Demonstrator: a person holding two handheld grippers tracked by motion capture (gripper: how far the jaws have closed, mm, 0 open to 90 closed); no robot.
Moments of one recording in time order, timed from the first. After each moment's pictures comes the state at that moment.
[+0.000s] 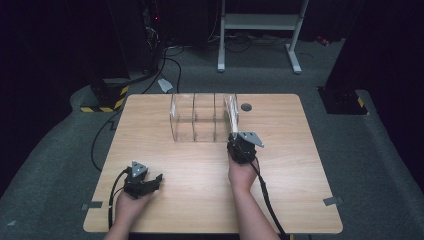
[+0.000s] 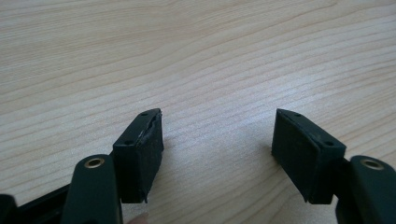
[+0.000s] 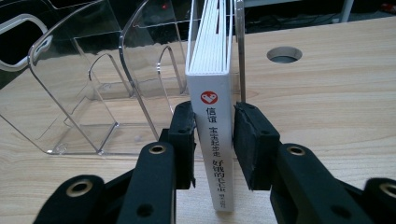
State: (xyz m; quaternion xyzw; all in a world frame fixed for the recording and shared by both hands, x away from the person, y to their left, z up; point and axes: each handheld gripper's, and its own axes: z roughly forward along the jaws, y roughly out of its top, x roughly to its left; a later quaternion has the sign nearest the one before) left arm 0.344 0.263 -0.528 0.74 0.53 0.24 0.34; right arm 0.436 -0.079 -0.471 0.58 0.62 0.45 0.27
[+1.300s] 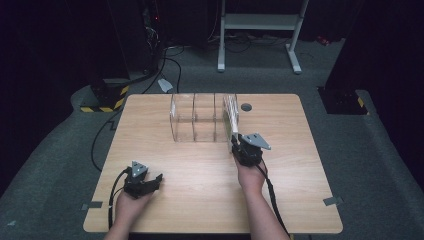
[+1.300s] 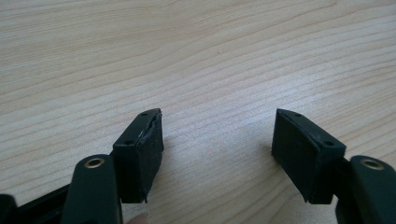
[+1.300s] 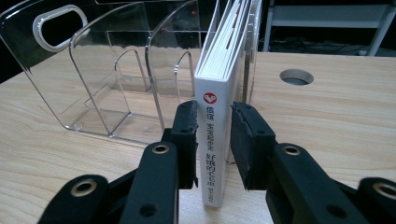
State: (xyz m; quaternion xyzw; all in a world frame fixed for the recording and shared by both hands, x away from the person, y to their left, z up) left arm 0.345 0.263 -0.528 0.74 0.53 0.24 0.34; right arm 0.425 -0.099 -0.465 0.50 0.67 0.47 0.28
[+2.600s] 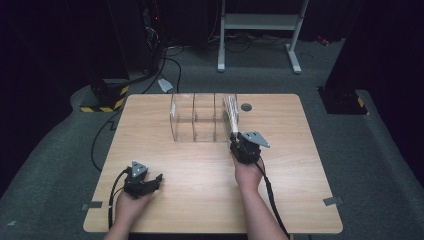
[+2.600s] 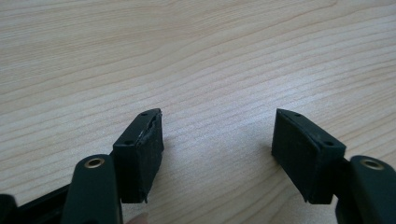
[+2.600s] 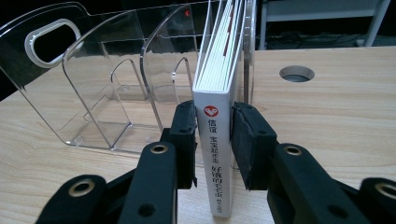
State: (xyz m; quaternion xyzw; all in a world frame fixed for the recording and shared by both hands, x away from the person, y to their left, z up) left arm 0.345 0.263 -0.528 0.74 0.53 0.24 0.34; right arm 0.432 -0.094 -0.465 0.53 0.64 0.48 0.27
